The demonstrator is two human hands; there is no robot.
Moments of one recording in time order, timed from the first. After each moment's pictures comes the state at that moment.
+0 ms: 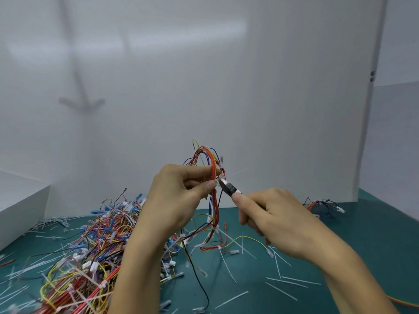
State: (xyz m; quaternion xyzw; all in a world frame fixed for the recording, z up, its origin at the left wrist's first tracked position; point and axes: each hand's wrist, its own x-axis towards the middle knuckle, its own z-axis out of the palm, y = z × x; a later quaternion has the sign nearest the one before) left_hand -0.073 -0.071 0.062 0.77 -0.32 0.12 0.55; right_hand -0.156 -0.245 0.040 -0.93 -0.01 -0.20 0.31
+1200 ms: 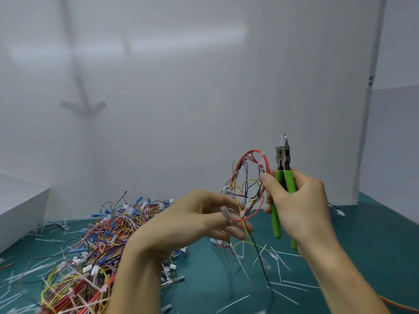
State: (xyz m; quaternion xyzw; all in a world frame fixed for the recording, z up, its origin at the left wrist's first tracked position) left_hand -0.086 -0.070 0.059 0.74 -0.41 -0.20 0.50; right_hand -0.137 -0.256 0.030 -0.72 0.07 -0.47 0.50
